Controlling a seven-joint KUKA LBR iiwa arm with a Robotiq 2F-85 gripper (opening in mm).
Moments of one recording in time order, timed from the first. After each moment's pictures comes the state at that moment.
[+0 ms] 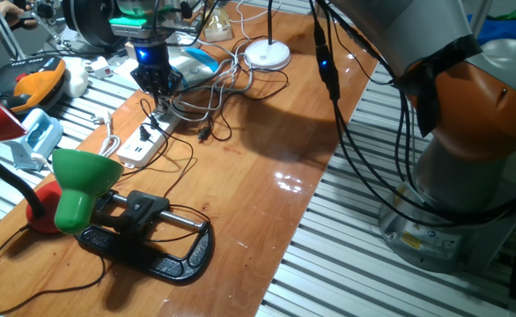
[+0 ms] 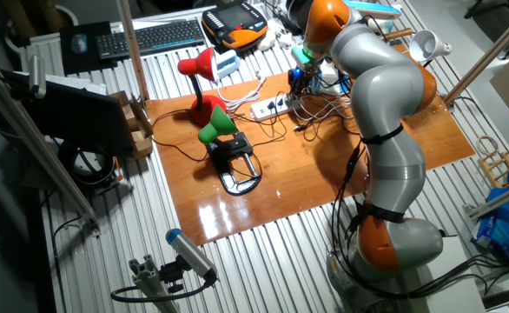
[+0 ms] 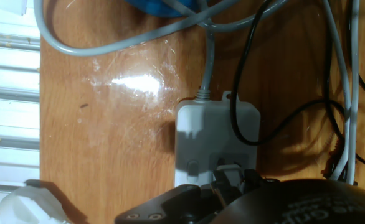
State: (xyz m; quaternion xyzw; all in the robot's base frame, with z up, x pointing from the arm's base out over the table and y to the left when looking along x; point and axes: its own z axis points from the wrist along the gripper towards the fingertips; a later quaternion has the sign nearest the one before) arm 0.686 -0.026 0.082 -0.66 -0.75 -0.04 0.08
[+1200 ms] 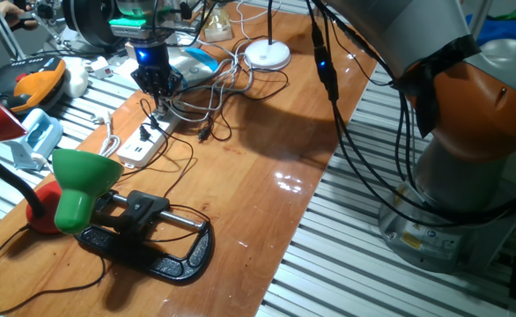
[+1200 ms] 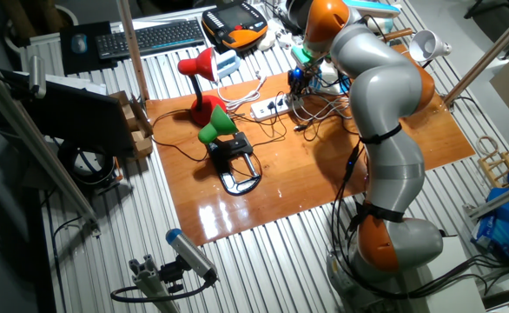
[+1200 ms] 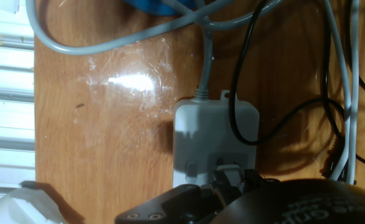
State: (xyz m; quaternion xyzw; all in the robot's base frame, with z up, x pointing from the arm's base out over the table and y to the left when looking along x) arm 0.686 -0.026 0.080 -0.66 -0.75 -0.04 0.09
